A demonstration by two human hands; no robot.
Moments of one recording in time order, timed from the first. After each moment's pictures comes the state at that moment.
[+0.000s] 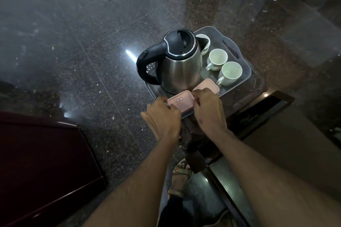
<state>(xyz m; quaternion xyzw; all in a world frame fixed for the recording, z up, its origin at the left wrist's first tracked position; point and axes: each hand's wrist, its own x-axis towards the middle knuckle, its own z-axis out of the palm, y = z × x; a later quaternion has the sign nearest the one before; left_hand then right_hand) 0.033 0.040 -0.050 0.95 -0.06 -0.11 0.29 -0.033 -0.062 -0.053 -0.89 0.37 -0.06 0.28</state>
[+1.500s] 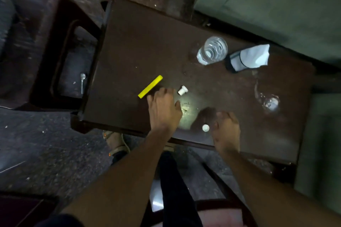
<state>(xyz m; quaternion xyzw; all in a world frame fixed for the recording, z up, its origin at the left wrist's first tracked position) -0.393 -0.004 -0.130 0.74 -0.58 -0.33 0.09 -0.589 0.046 -0.123 -0.54 0.81 0.07 0.22</state>
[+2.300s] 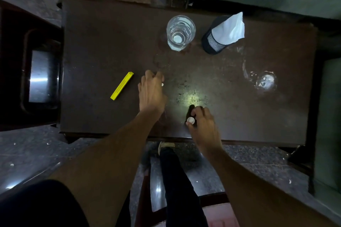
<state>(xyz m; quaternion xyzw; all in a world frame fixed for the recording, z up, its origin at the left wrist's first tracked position) -0.454 -0.041 -0.171 0.71 -0.64 -0.30 0.02 -0.615 0.078 -0.174 -0.56 0.76 0.00 0.32</state>
